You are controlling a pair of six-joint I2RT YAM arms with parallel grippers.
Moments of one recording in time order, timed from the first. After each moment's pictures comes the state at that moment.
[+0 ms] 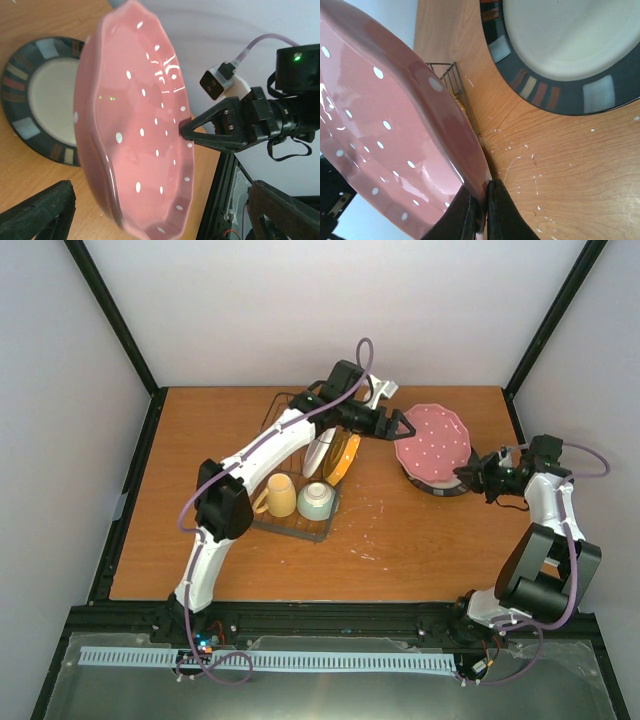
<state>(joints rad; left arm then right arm) -0.69 2.22 2.22 -0.62 0.69 -0.43 -0.43 1.44 1.02 -0.73 -0.92 0.58</state>
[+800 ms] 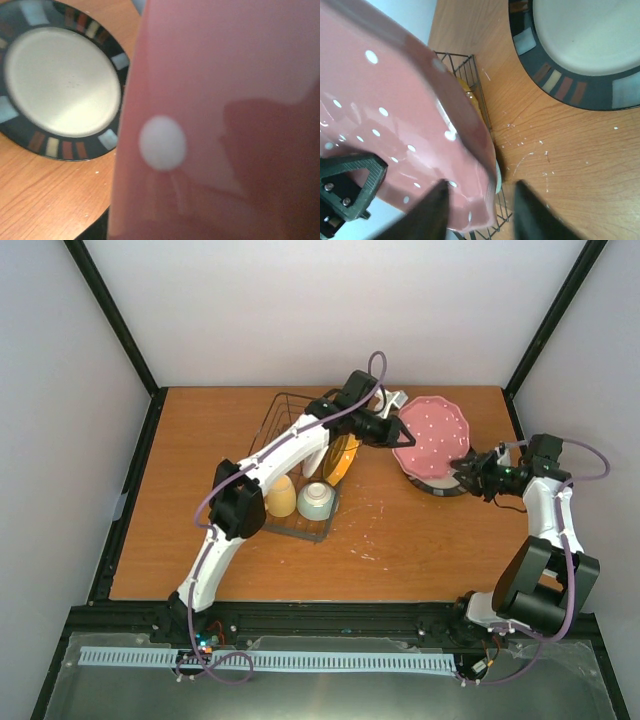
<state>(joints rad) -0.74 2.34 2.29 -0.61 0.72 -0.53 -0.41 1.37 0.99 -0.70 -0.95 0.59</state>
